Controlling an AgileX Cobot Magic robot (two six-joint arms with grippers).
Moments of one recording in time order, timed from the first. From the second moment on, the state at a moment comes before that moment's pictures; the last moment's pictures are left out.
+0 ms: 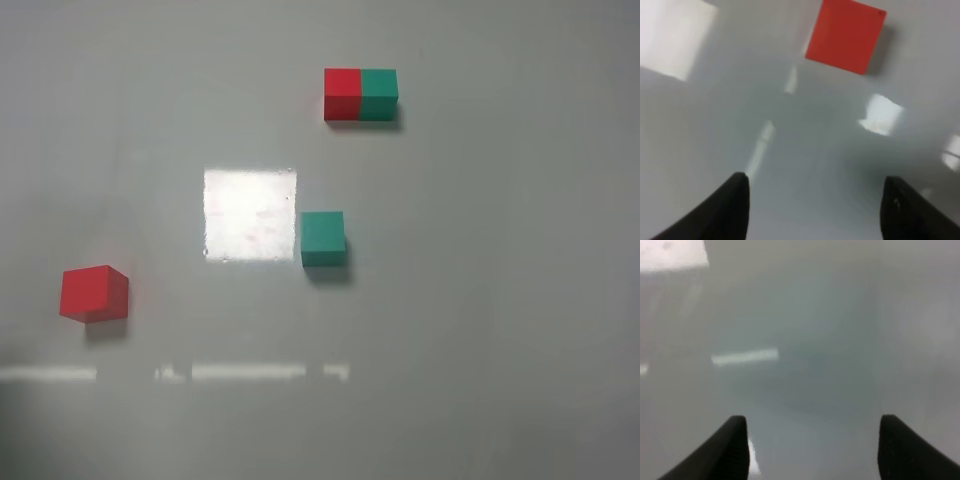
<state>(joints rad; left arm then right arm) -0.04 0.84 -1.09 -0.17 1.15 1.22 -0.06 0.00 -0.50 -0.08 1.05 0.07</state>
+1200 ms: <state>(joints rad) -0.65 1.13 -1.10 0.37 1.02 0.74 -0.06 0.00 -0.50 -0.08 1.05 0.07</state>
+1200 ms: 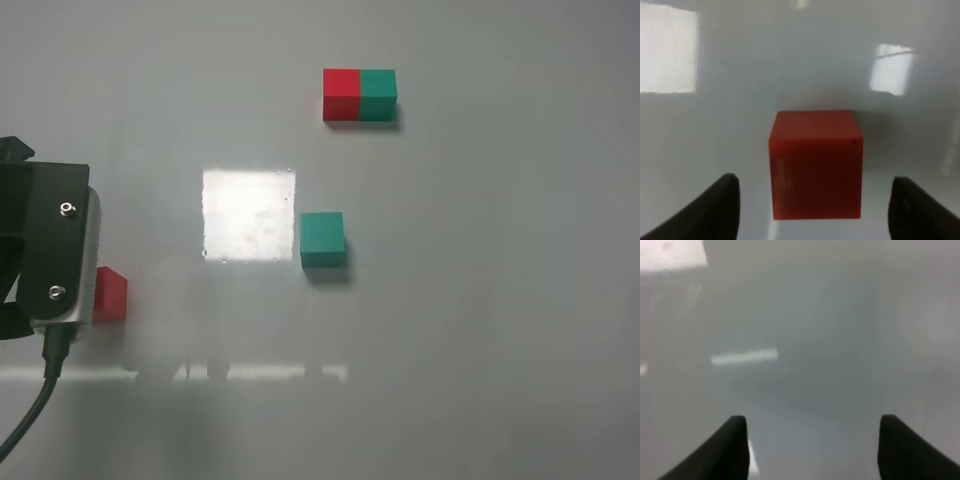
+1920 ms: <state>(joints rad) -0.65 1.27 -1.10 0.41 1.00 0.68 -0.06 0.00 -0.50 -0.08 1.05 0.07</state>
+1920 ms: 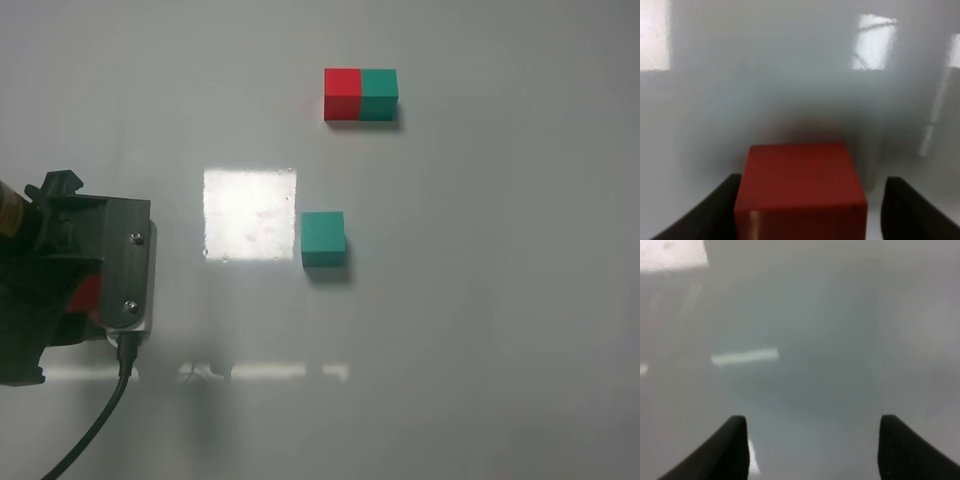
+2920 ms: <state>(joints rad) -0.82 1.27 -1.40 0.41 1.18 0.64 -0.06 0.00 -0.50 -0.08 1.05 0.07</state>
